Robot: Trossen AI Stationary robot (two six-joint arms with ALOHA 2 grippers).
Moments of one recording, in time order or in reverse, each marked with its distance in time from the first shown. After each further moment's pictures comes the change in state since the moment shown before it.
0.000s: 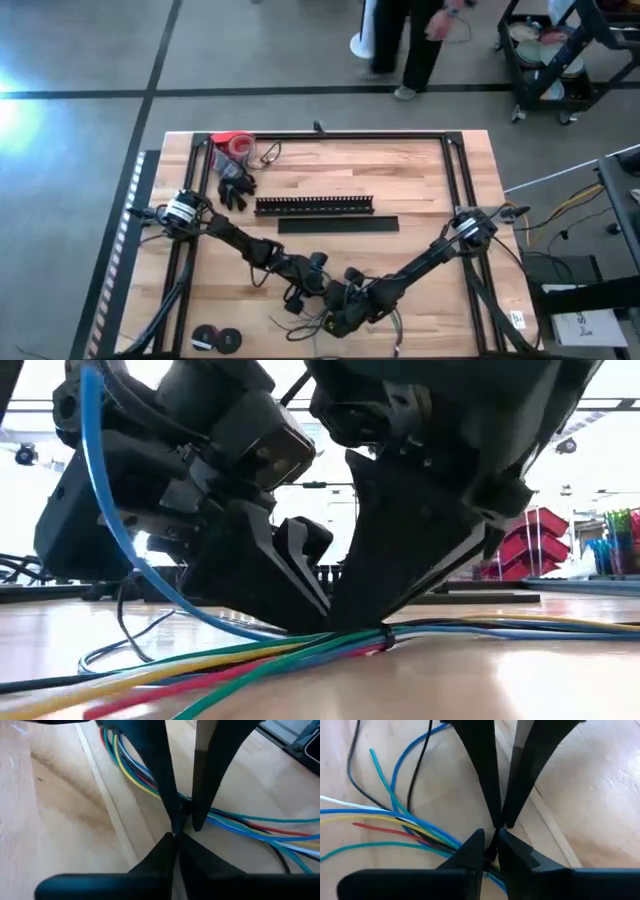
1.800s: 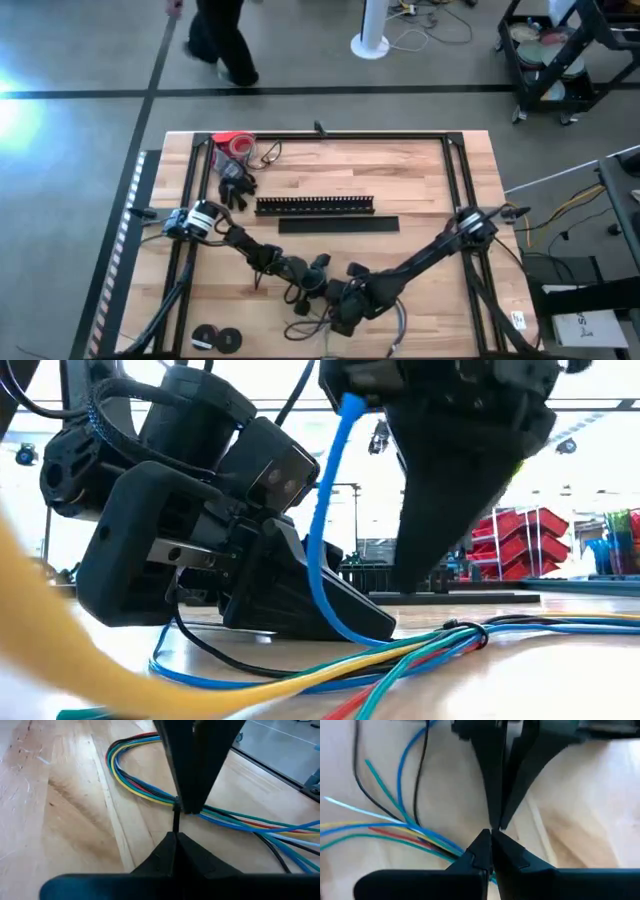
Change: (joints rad) left arm -0.001 0.270 -0.039 0.415 -0.059 -0.084; right arm -0.009 -0.021 0.120 -0.315 -0.152 -0.096
